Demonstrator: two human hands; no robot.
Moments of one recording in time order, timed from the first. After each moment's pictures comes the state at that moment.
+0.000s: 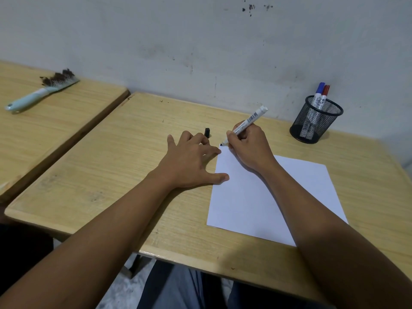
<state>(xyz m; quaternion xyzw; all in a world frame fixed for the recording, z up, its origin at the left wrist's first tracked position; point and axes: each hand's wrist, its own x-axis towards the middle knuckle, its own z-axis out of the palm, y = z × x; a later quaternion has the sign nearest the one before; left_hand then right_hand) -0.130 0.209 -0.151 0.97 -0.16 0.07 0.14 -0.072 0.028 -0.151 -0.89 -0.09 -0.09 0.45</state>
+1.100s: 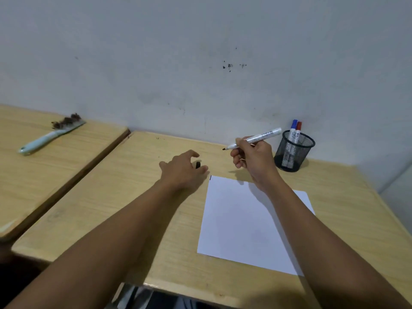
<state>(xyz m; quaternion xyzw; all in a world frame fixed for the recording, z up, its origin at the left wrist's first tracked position) -0.083 0.201 -0.129 0.95 0.04 0.04 0.30 -0.076 0.006 -0.093 -0.69 -0.03 -0.06 0.72</state>
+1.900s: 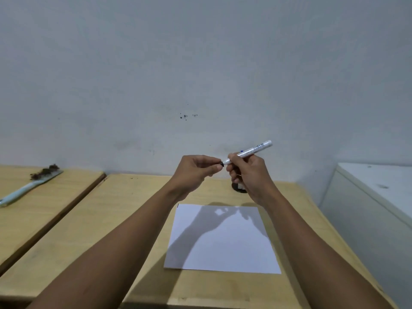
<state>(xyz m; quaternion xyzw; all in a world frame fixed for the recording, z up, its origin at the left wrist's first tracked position) -0.146 0.100 -0.013 0.74 -0.17 0.02 0.66 -0.162 -0.073 -0.012 -0.67 -0.06 -0.12 0.73</state>
